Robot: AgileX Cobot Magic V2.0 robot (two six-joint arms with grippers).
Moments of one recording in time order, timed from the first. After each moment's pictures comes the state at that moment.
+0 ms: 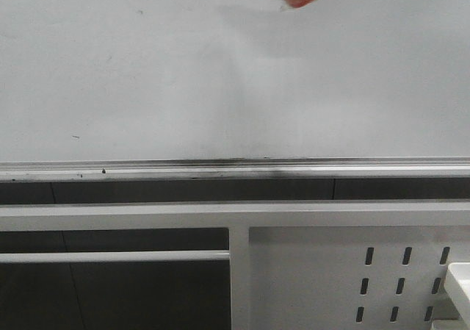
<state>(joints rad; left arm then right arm) -0.26 0.43 -0.31 -0.13 -0.06 0.08 0.68 0.87 -0.57 0.19 -0.06 -0.33</state>
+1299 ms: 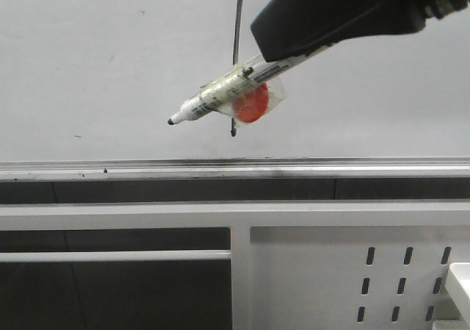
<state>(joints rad) -0.55 0.46 -0.31 0.02 -0.03 0.08 0.81 1.02 -0.70 0.16 0.23 -0.31</state>
